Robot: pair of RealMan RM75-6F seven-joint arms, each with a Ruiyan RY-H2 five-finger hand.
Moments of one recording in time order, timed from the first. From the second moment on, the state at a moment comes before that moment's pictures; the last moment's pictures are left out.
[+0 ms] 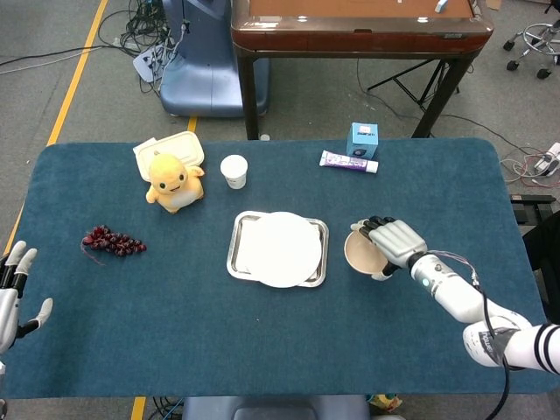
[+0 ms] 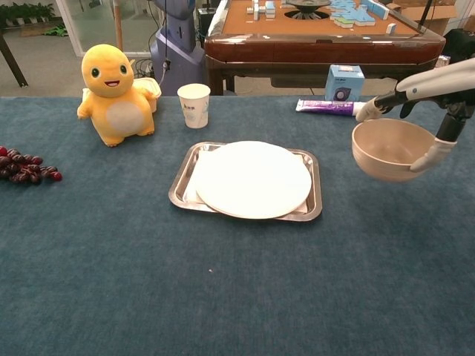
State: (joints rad) left arm -0.09 -1.09 -0.10 -1.66 1.41 1.51 0.12; right arm 1.02 -1.02 -0.13 -1.73 -0.92 0.65 -0.19
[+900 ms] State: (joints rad) left arm -0.08 -1.07 -0.10 -1.66 1.41 1.53 0.07; right arm 1.03 -1.14 -0.08 -1.57 -0.91 0.48 -0.18
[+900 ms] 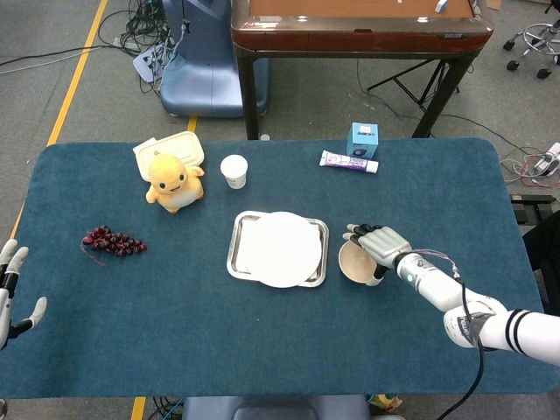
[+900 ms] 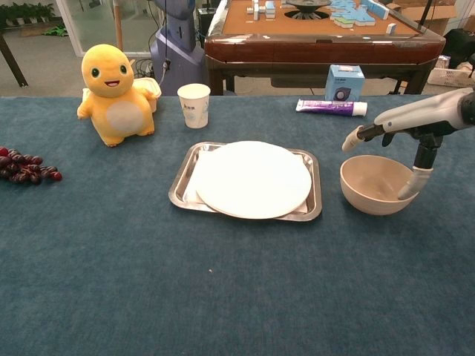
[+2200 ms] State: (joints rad) left arm -0.11 -1.08 -0.09 -1.69 1.43 1.47 0.12; right arm 0.40 -1.05 -0.10 -1.74 -1.33 1.50 -0.30
